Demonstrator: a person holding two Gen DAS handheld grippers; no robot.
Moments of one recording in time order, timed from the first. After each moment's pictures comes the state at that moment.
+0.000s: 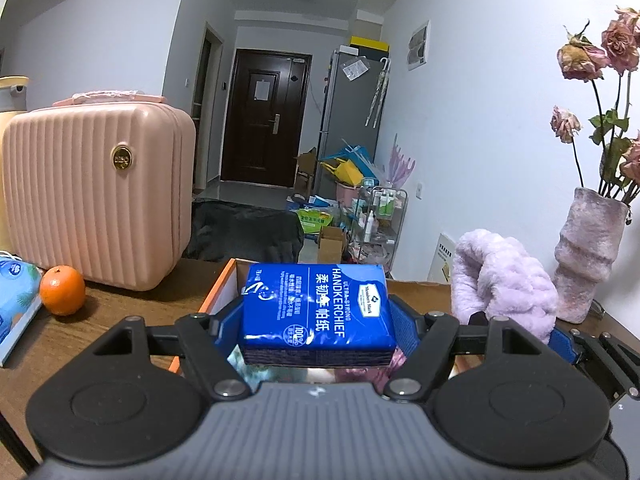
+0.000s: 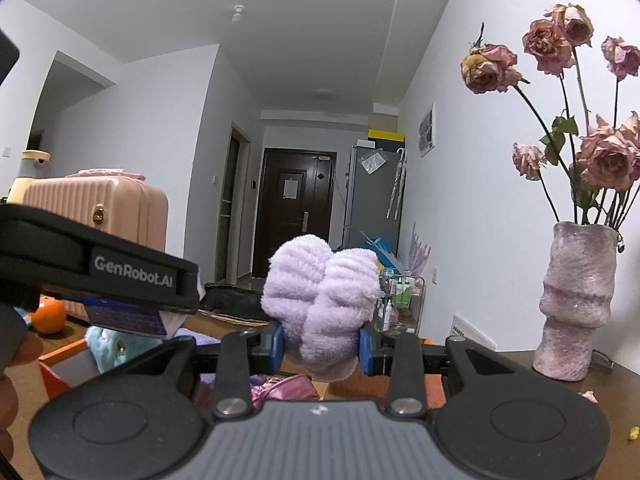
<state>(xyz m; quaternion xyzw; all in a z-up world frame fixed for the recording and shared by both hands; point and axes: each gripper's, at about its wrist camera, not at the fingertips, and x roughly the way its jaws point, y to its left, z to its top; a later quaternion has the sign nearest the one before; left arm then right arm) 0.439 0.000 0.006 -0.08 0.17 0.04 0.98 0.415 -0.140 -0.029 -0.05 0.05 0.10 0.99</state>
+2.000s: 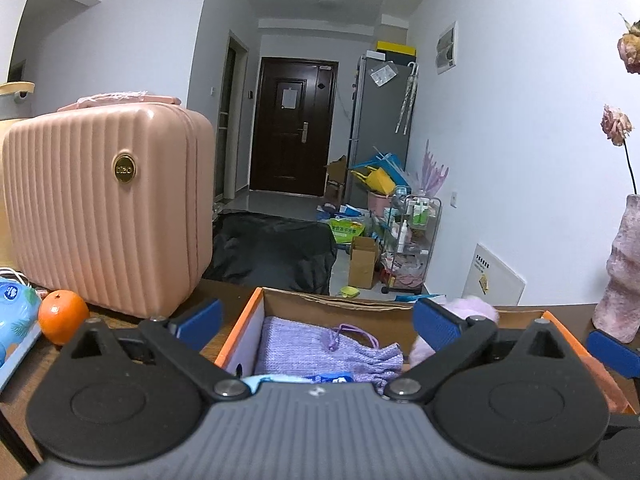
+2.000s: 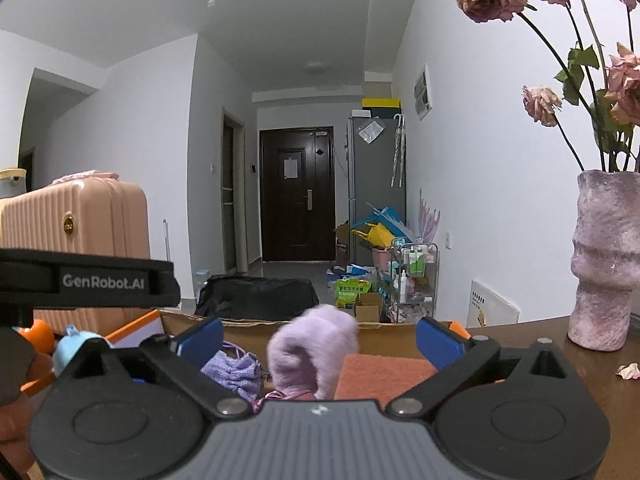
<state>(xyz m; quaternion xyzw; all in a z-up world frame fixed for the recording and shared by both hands) 0.493 0.015 -0.001 -0.06 0.16 0.09 0.98 0.476 -0.146 -0.032 0.00 0.09 0.12 0.99</state>
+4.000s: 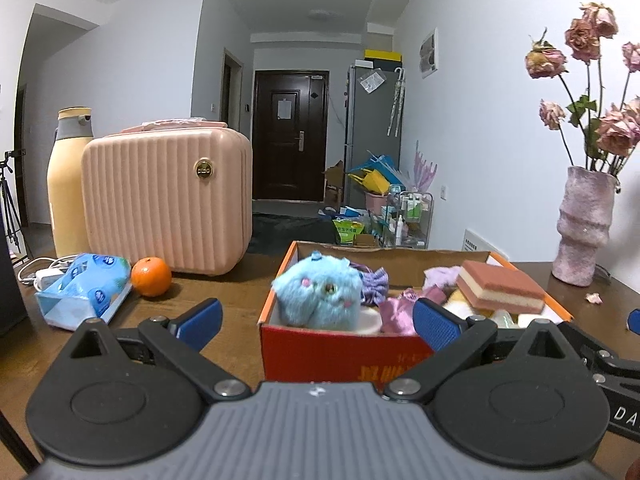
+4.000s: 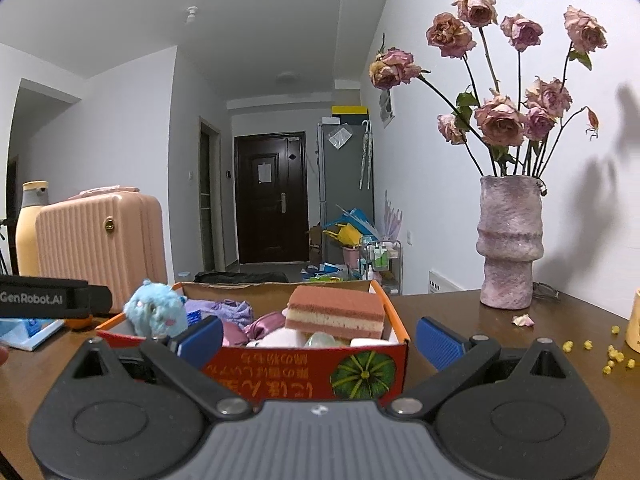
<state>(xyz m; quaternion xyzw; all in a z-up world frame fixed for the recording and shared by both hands) 0.310 0.000 0.007 -0.03 0.15 0.08 0.98 0.292 -0.199 -0.024 0.01 0.09 0.07 0.99</state>
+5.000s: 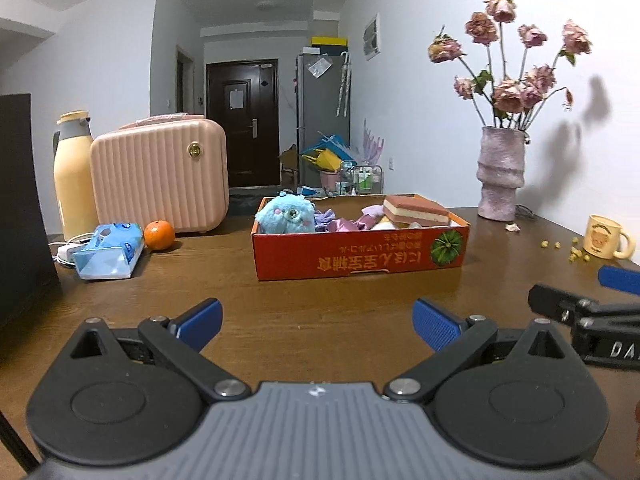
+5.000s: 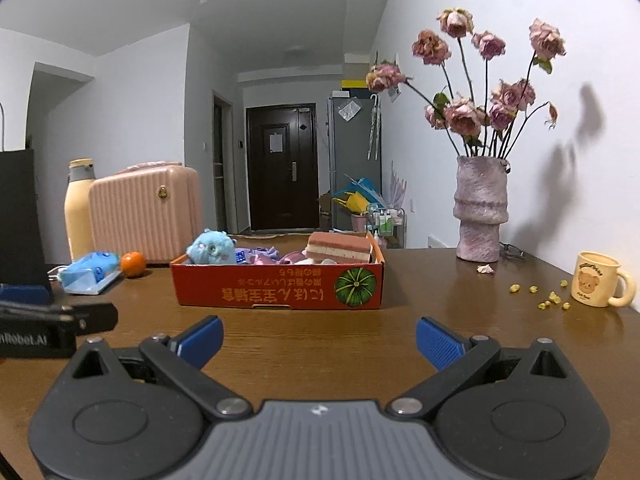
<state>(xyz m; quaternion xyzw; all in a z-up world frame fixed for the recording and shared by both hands) 0.134 -0.019 0.002 0.01 0.18 0.01 0.98 0.124 -0.223 -0.012 0.01 0.14 0.09 0.99</state>
